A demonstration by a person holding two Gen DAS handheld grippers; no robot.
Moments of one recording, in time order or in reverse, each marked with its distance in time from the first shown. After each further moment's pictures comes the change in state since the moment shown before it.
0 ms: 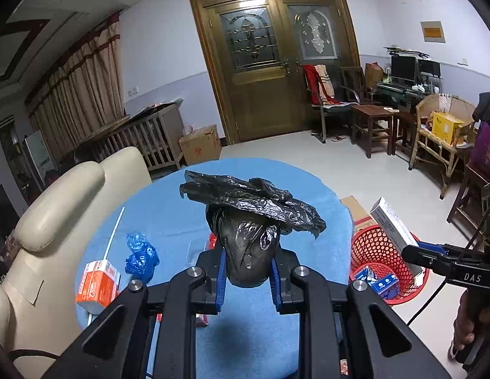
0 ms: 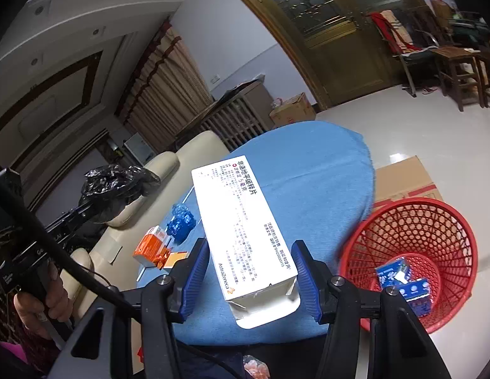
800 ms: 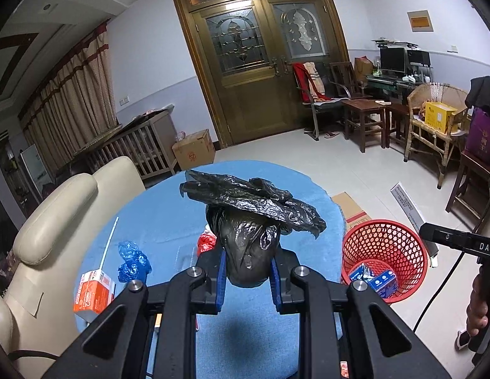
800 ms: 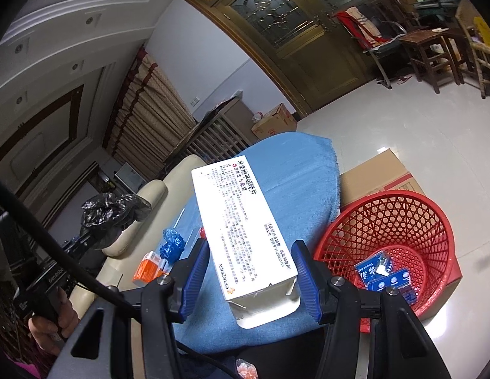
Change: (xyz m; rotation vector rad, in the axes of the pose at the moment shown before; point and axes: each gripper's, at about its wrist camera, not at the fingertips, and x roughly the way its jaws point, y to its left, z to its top) left arm 0.002 -0.014 -0.001 0.052 -0.009 -0.012; right arm -0.042 -0.039 0.003 0.132 -0.076 -0.026
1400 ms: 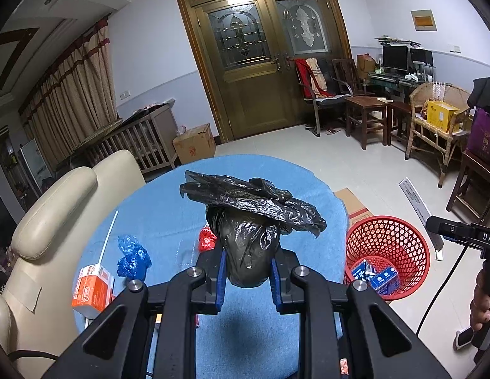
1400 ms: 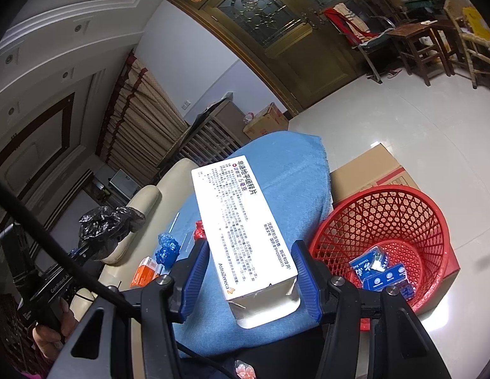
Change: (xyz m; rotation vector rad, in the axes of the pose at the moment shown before) left arm 0.005 -0.002 0.004 -0.009 0.027 0.001; right arm -0.003 -0.008 0.004 0.048 -0.001 -0.029
